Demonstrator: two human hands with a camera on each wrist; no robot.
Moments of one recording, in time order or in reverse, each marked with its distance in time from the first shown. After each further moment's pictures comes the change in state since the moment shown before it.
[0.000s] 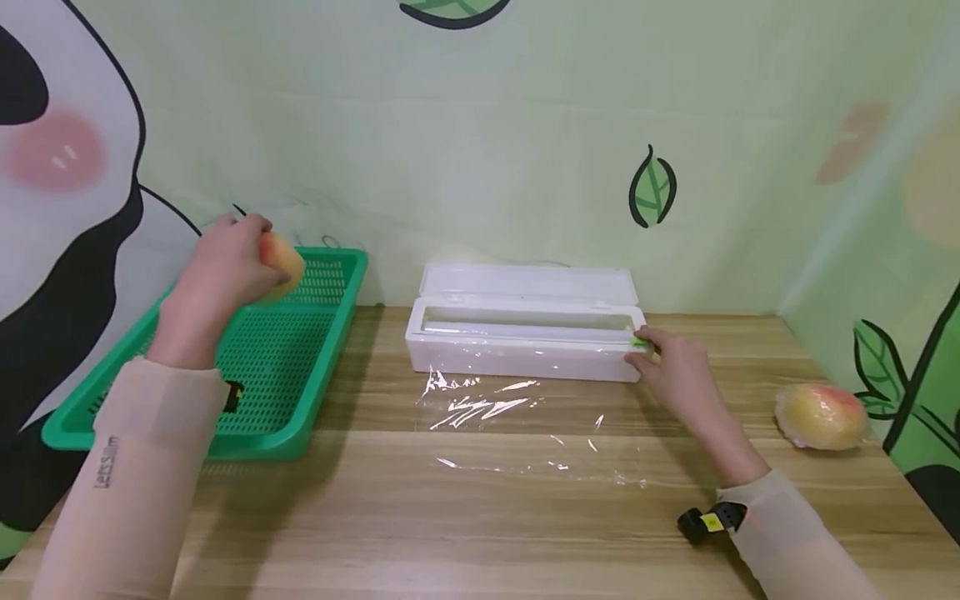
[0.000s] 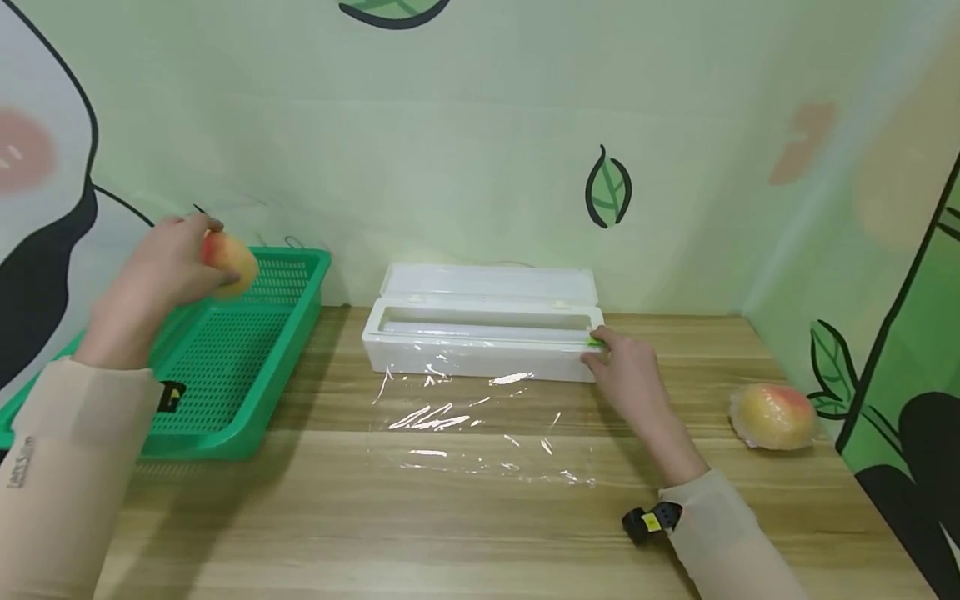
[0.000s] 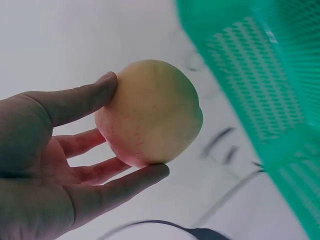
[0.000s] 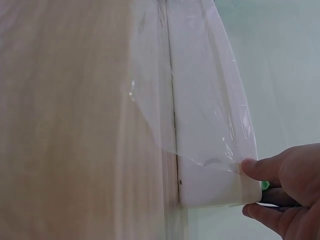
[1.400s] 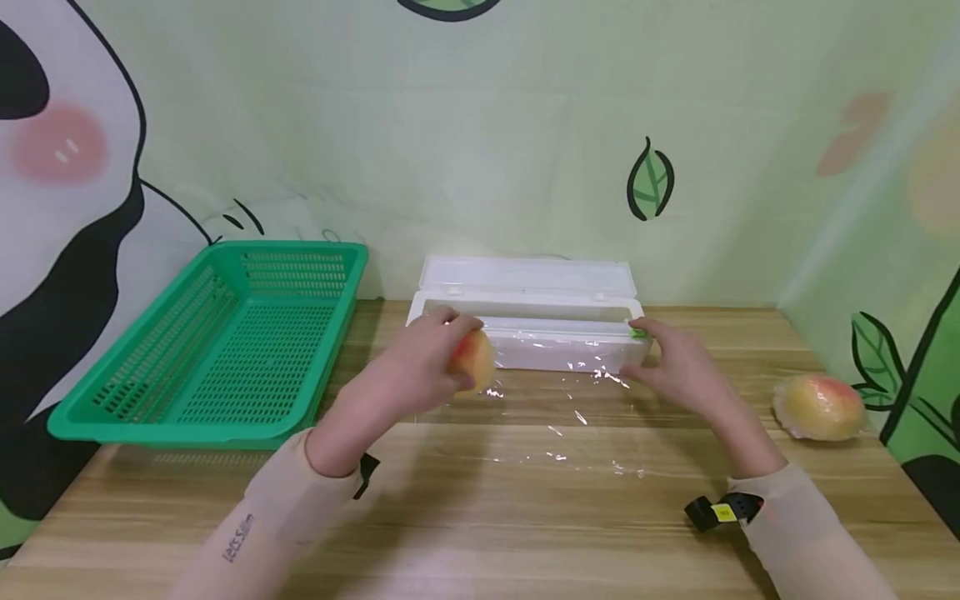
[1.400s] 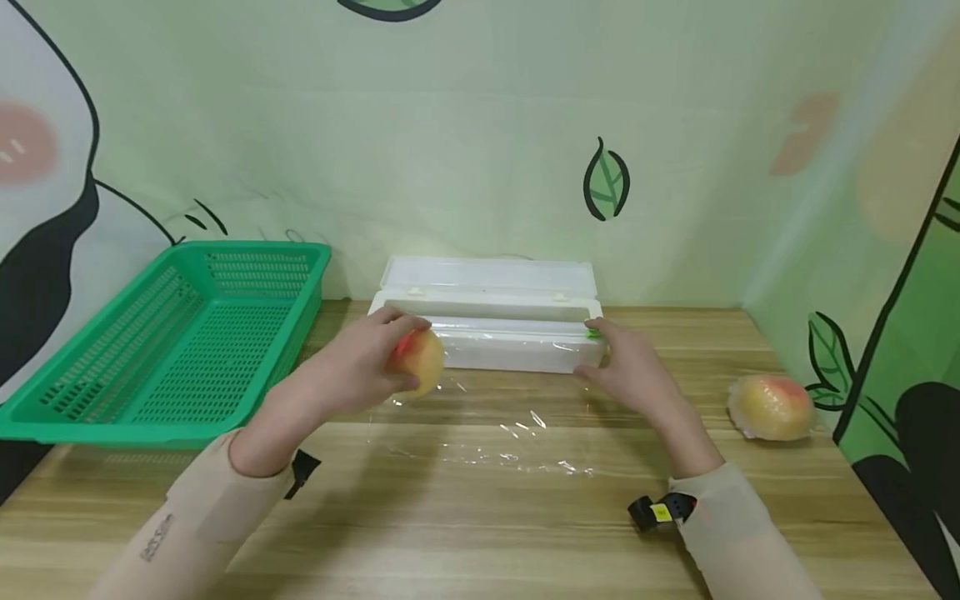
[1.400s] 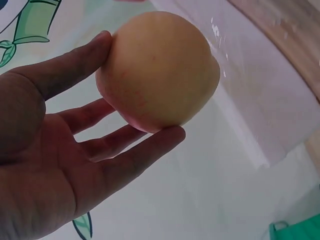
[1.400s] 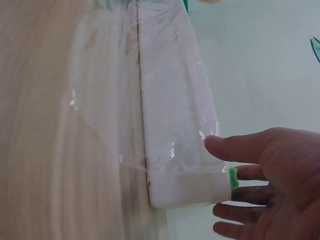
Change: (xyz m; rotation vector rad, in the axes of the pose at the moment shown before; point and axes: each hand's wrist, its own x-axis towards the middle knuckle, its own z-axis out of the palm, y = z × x) left_hand -0.072 0.152 0.097 -0.064 -0.162 0.502; right_hand 0.002 -0.003 -0.021 0.014 -0.260 0.017
